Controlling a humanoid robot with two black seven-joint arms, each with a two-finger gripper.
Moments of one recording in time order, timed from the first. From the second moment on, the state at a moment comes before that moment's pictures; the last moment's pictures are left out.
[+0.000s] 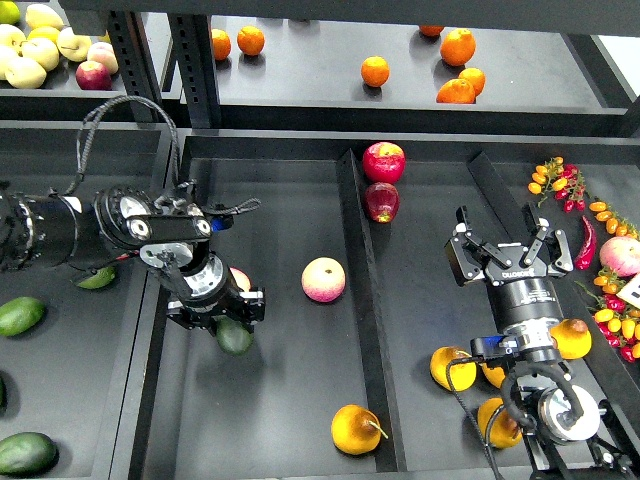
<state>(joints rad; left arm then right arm) -1.35 0.18 0.64 -0.79 0.09 -0.49 0.49 0.00 0.01 1.41 1.31 0.24 0.37 -0.03</state>
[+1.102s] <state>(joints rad) -1.09 0.39 0.63 -0.67 0.22 -0.49 0.49 0.00 0.02 1.41 1.31 0.24 0.38 -0.03</state>
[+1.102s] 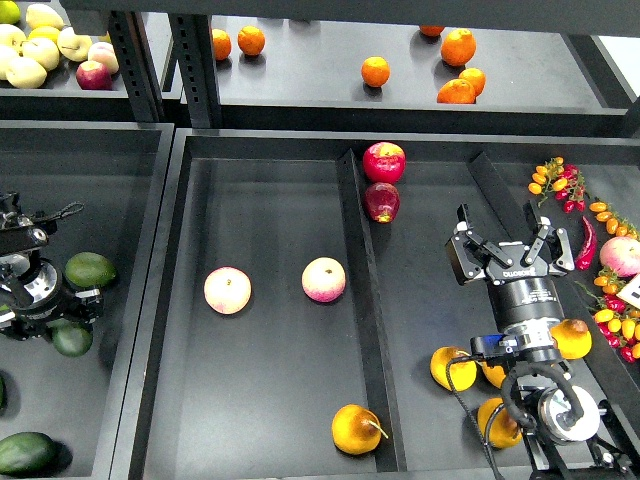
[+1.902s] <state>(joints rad) -1.07 0.32 0.62 -0.59 0.25 -0.49 0.49 0.00 0.01 1.41 1.31 0.24 0.38 -0.03</state>
